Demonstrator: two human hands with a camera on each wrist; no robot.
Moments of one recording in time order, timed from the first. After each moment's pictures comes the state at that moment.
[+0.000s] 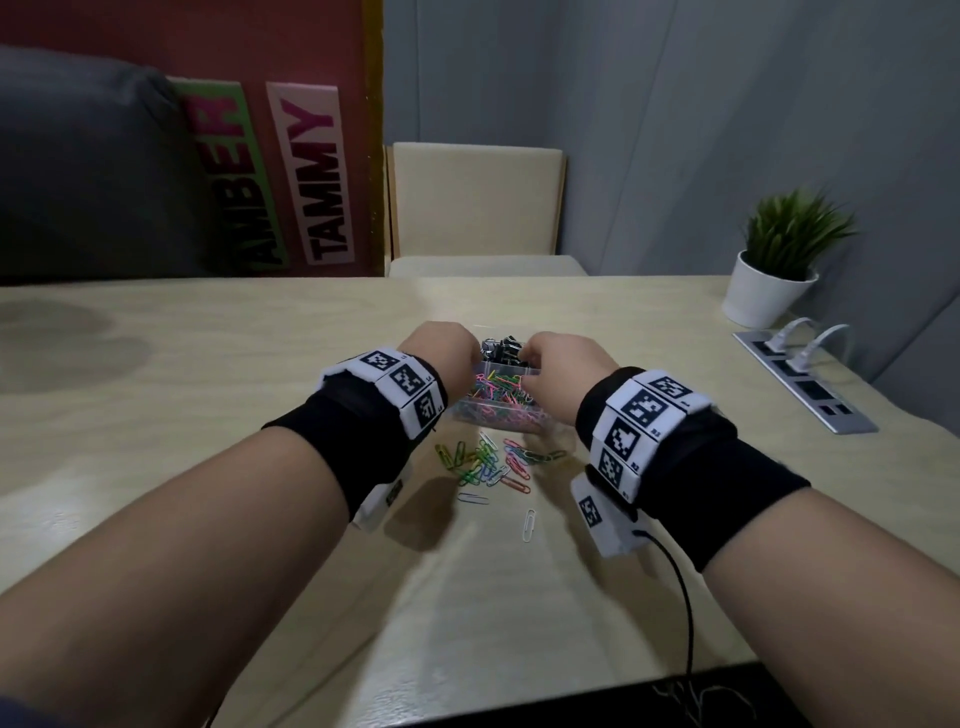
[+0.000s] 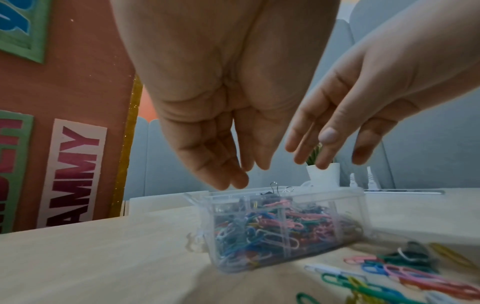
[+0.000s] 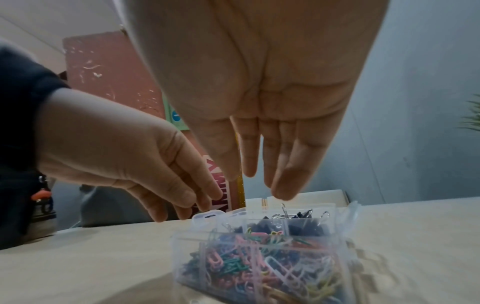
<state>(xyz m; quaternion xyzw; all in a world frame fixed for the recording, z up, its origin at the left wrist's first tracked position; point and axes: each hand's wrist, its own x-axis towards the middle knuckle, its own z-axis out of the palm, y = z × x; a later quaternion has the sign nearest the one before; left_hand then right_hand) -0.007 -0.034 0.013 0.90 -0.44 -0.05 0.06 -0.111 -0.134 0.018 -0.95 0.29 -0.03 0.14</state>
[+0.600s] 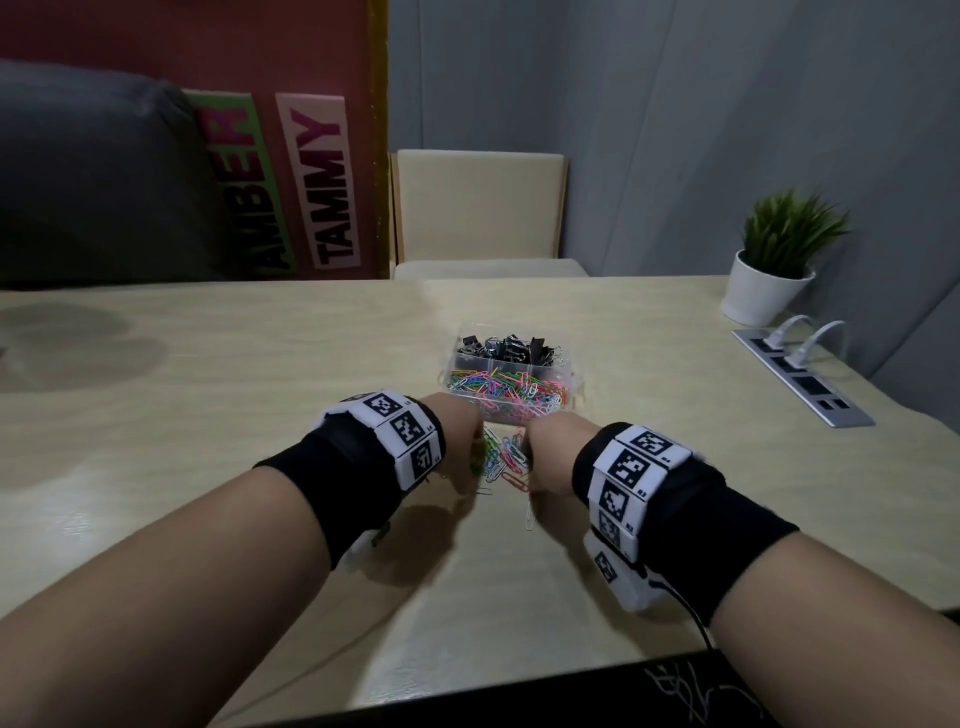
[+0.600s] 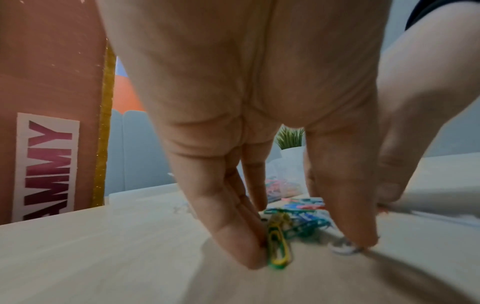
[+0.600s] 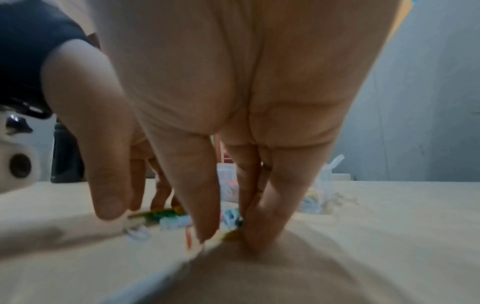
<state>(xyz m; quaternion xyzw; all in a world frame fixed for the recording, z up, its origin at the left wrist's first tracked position) -0.048 -0.007 -0.009 0.85 -0.47 -0.19 -0.13 -0.140 -0.098 -0.009 -0.95 0.19 0.25 -0.03</state>
